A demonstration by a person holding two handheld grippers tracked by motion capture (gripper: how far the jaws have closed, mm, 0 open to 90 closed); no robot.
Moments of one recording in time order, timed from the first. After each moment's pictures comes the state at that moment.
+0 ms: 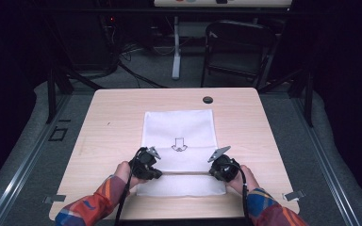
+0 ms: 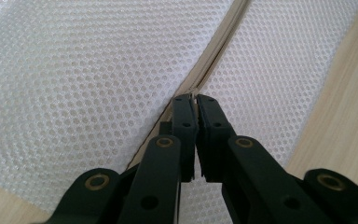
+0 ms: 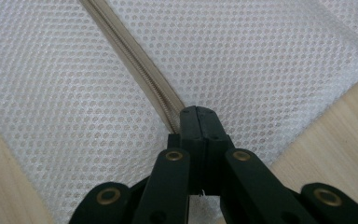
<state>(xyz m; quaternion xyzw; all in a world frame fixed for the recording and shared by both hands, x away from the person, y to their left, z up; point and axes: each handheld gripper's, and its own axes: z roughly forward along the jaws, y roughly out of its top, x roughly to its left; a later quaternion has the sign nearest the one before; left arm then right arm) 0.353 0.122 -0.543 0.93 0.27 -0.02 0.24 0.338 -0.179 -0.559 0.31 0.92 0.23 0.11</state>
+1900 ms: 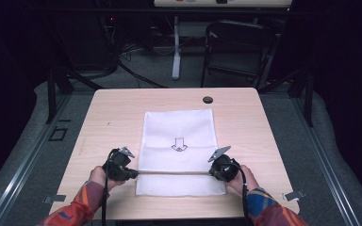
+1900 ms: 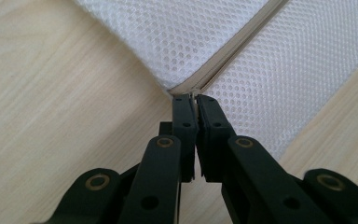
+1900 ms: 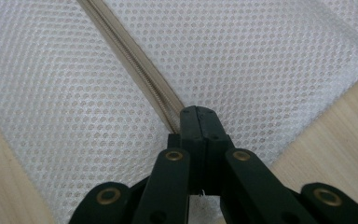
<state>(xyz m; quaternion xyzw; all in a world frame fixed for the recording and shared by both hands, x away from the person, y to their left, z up) 0.342 0.196 -0.537 0.90 0.36 0.00 0.23 0.338 -0.179 -0.559 0.32 0.91 0.23 0.10</state>
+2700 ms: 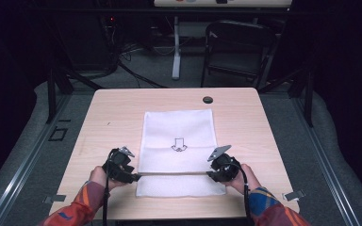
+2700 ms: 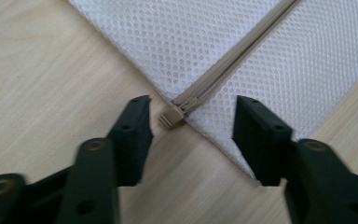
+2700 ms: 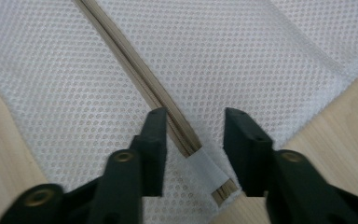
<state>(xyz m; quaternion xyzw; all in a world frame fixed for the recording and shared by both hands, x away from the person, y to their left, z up) 0.341 0.194 -0.534 0.90 0.37 0.02 0.23 0.334 -0.177 -0.544 0.30 0.91 0.25 0.12</state>
